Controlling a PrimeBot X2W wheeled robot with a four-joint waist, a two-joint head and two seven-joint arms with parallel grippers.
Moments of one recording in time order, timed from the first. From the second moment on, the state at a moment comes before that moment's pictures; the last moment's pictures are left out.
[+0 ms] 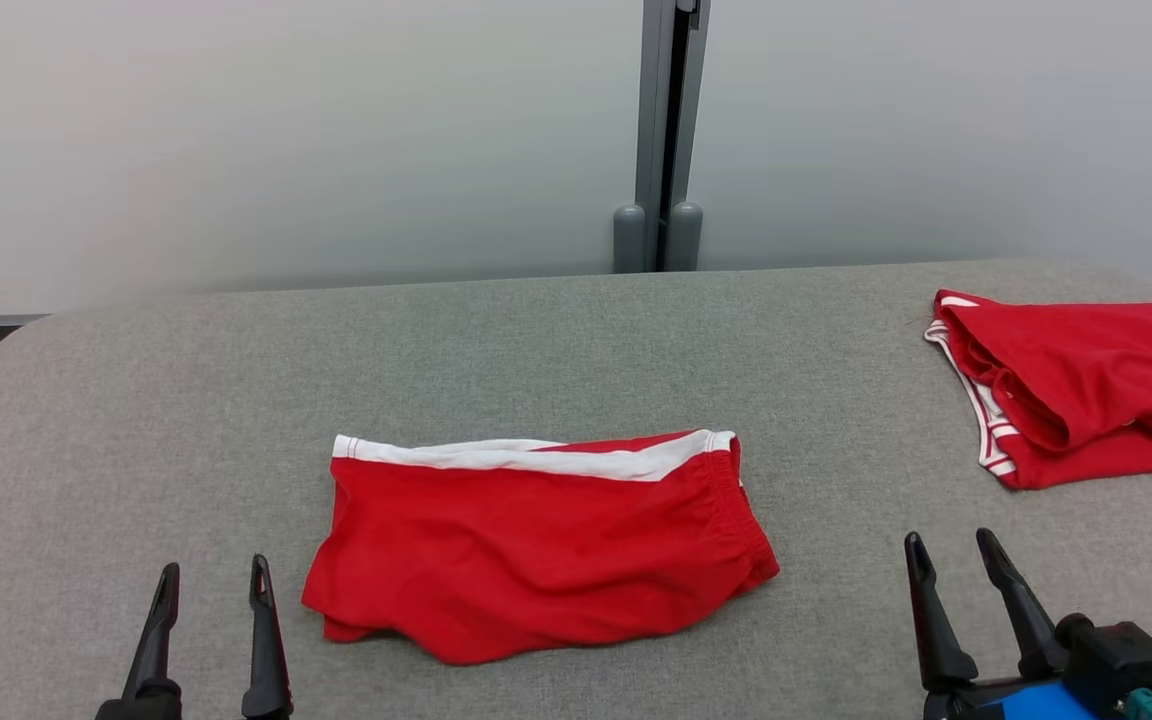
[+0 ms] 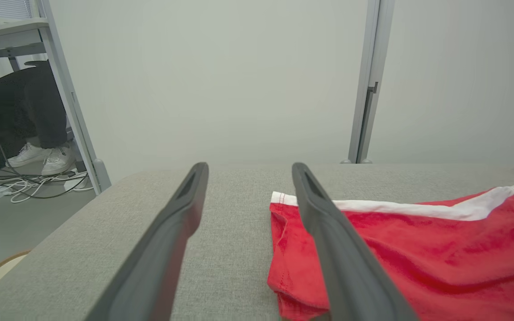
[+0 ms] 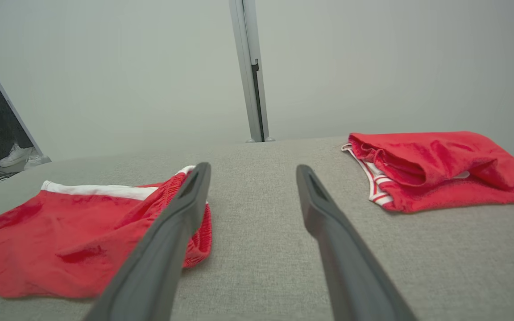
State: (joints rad) left arm 0.17 0.09 0.01 0.06 -0.07 0.00 -0.26; right arm 0.04 -0.06 0.01 0.20 0.20 0.13 -0.26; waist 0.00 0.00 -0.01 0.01
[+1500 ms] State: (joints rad) left arm 0.07 0.05 -0.02 0.10 -0.05 -0.03 -0.26; right arm -0.43 -0.05 0.15 0.88 0.13 0.13 -0.26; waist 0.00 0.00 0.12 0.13
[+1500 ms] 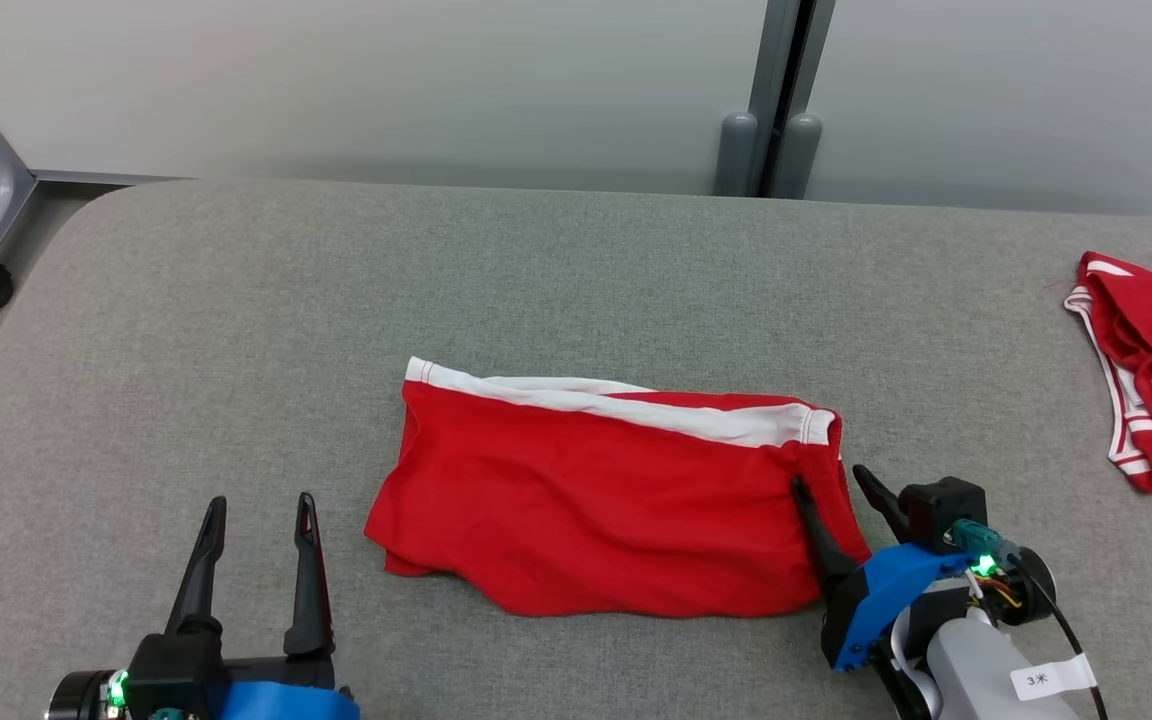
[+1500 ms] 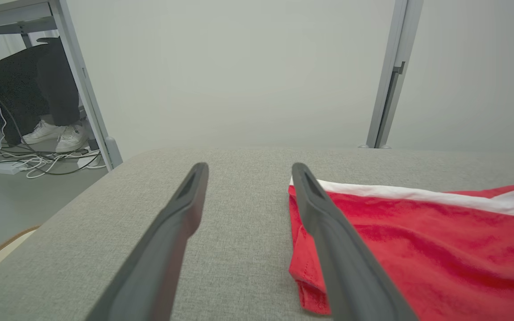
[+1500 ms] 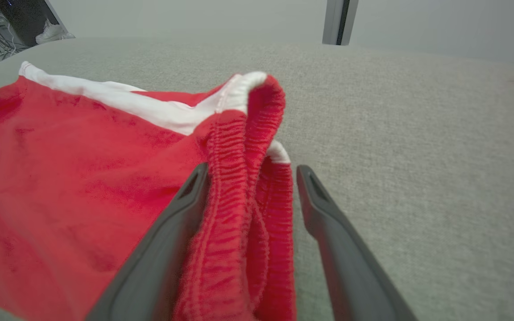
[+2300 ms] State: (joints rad) left arm 0.05 0.05 -0.05 0.11 -0.08 -0.02 -0.26; right arm -0.47 -0.10 0.31 0.97 0.43 0.13 -0.26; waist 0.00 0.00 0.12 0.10
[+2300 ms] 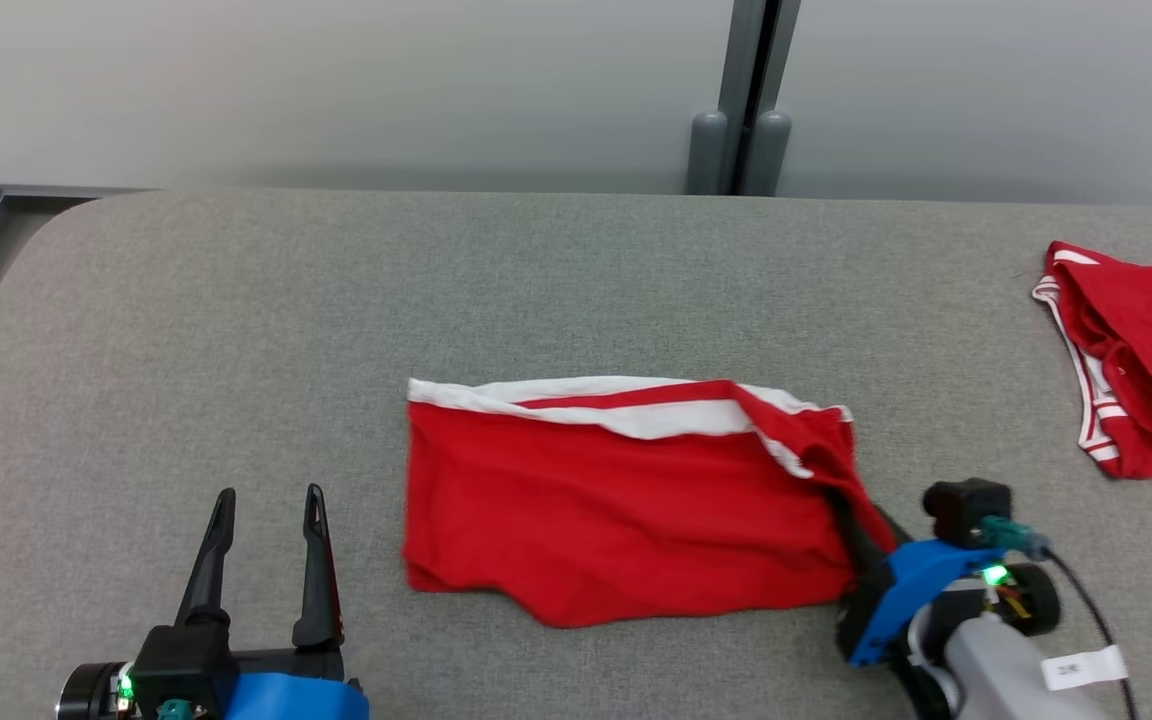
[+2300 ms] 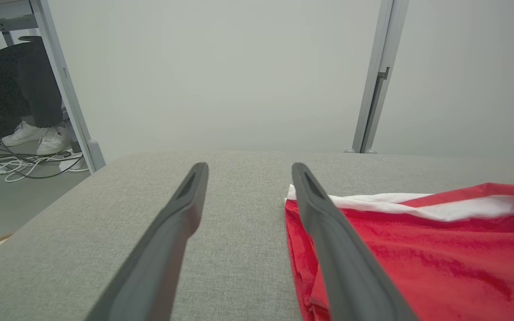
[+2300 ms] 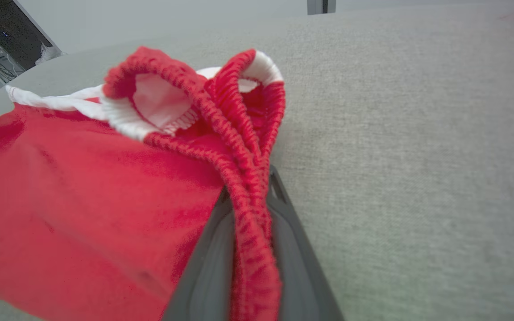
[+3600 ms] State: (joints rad) left arm 0.07 0.05 -0.09 0.12 -0.10 -0.02 -0.26; right arm -0.56 -0.21 0.61 0.70 0.82 0.13 -0.09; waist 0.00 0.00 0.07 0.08
